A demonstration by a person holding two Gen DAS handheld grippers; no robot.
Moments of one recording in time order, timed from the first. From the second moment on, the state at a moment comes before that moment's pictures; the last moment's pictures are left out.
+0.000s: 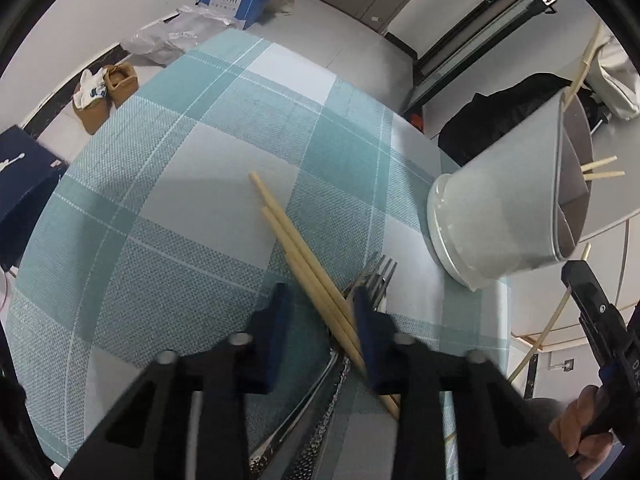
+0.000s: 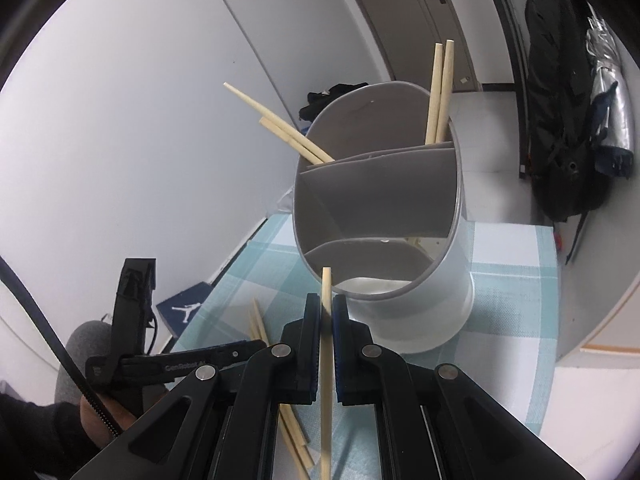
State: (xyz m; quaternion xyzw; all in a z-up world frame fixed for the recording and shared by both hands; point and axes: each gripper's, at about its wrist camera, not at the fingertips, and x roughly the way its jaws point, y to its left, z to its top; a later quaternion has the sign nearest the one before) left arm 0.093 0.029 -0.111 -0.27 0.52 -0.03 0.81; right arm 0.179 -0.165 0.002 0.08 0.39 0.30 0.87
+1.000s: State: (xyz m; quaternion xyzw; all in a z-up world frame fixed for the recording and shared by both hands) left arm 0.080 0.024 -0.064 -0.28 0.43 -0.05 0.85; right arm 0.150 -0.163 0.020 0.07 0.35 0.27 0.90
